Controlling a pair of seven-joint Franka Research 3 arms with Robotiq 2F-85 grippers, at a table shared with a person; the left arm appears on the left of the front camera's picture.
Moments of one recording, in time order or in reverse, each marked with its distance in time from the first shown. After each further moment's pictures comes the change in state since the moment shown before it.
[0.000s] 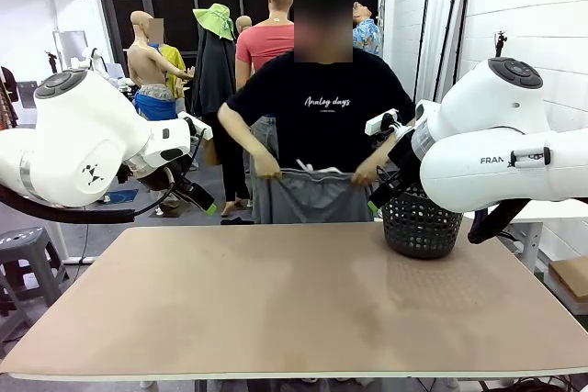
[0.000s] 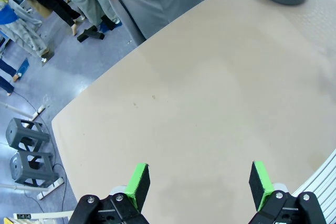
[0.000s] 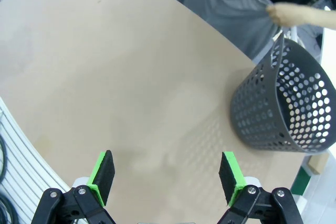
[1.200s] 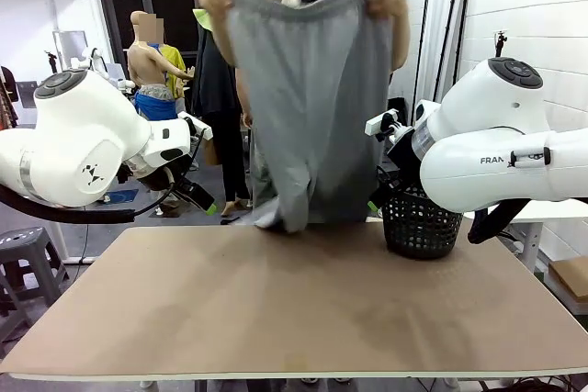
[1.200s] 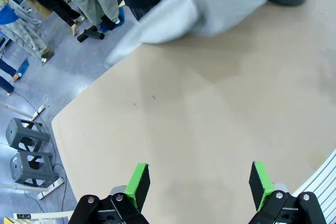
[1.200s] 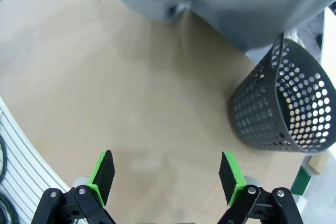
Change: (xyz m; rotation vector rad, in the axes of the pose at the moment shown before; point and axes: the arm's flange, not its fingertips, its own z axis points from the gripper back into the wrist) left arm 0.000 0.000 0.000 0.000 0.000 0.000; right arm 0.000 0.000 0.000 0.000 0.000 0.000
